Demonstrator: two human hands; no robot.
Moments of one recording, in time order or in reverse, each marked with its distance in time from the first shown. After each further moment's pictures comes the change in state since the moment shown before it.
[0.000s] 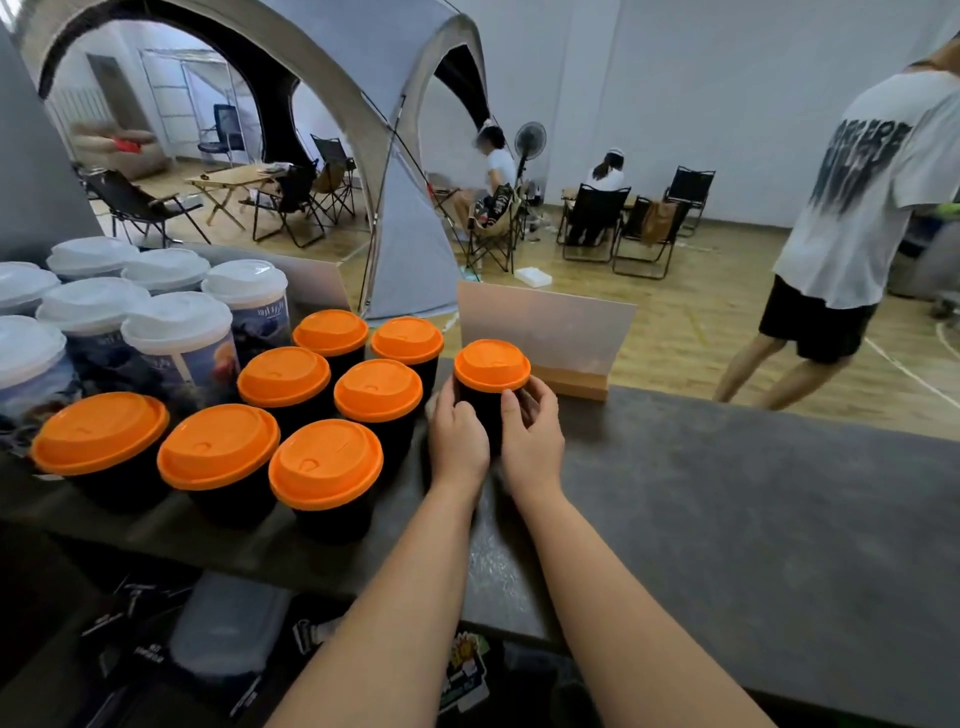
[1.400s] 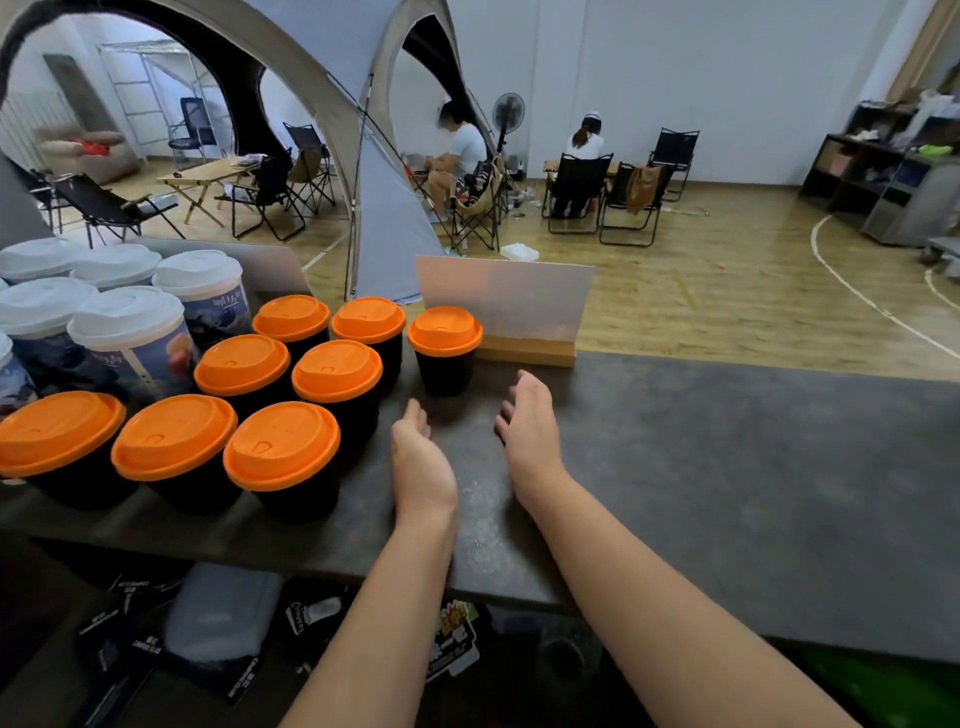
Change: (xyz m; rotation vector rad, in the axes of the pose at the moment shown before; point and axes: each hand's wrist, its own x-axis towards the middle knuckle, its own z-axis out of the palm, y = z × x) left_hand -0.073 0.014 -0.012 -0.286 0.081 -0.193; right_hand -0.008 0.001 -0.038 0.149 -0.065 0.249
